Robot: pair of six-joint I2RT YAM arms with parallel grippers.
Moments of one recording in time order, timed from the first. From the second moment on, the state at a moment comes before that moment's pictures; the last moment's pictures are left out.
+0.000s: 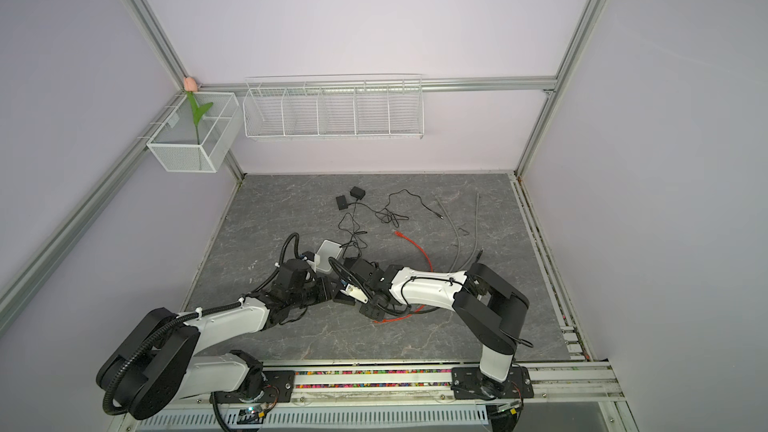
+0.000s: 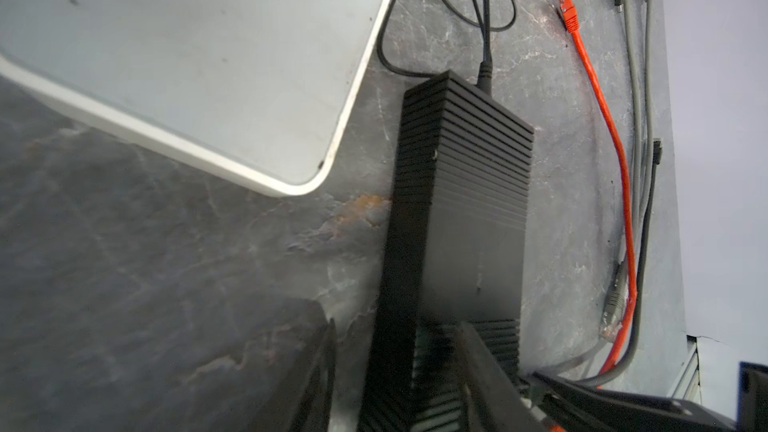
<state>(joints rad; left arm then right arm) -0.55 1.30 0.35 0.19 0.24 -0.73 1.05 1.78 1.06 -0.53 0.02 -0.18</state>
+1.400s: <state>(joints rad) -0.55 1.34 0.35 0.25 0.27 -0.73 1.06 1.82 1.11 -0.52 0.02 -0.18</state>
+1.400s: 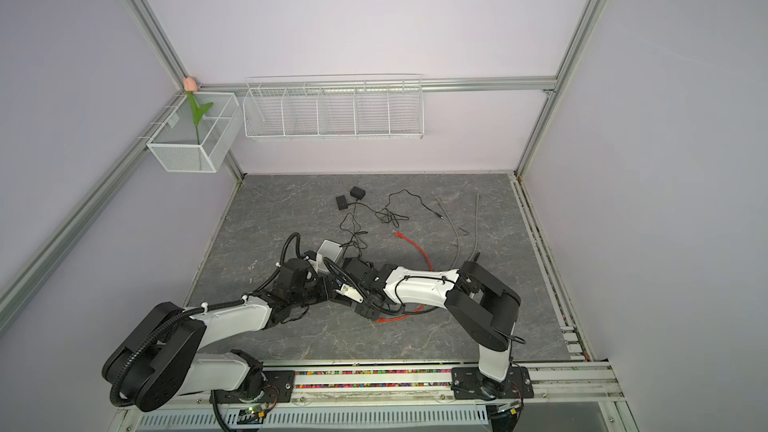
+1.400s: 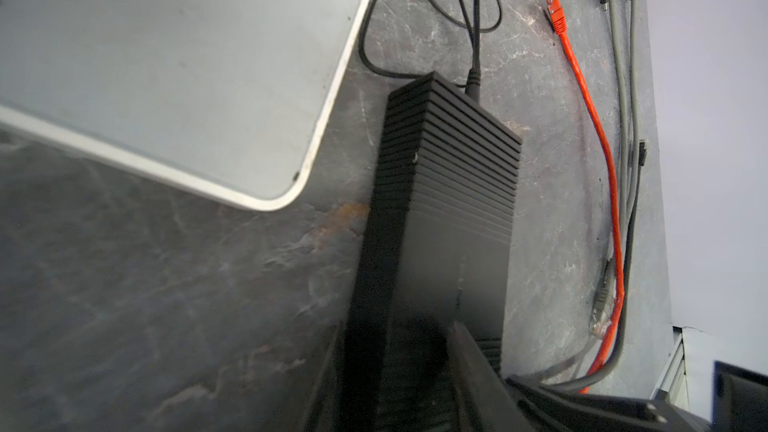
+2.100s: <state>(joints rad) -0.55 1.35 0.32 0.33 0.28 -0.73 1.06 1.83 1.11 -0.51 0.01 -0.17</state>
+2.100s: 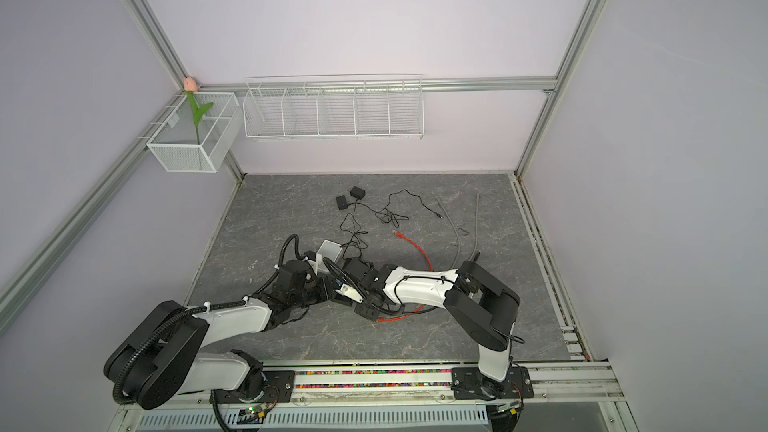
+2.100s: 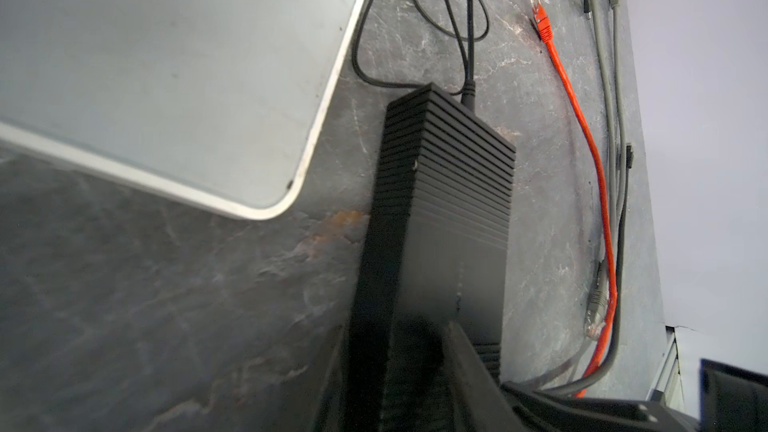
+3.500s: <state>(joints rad) -0.60 1.28 0.22 0.42 0.14 -0.77 1.06 1.85 1.14 -0.51 -0.06 -0.11</state>
